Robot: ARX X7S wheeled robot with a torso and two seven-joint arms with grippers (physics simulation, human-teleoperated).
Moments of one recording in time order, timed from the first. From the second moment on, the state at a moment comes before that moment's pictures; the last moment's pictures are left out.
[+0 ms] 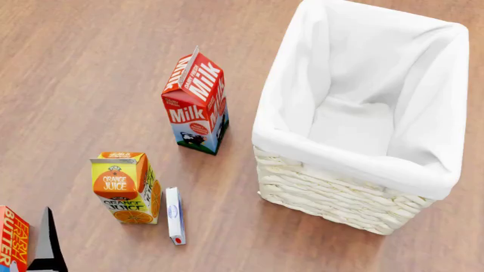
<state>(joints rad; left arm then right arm) 0.07 -0.41 0.21 0.71 -0.27 -0.29 -0.50 -0.27 0.42 -0.45 -0.55 0.22 0.43 0.20</state>
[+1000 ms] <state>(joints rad) 0.07 -0.41 0.23 0.69 -0.27 -0.28 -0.51 -0.28 1.00 -0.16 -1.02 0.73 0.38 0.69</state>
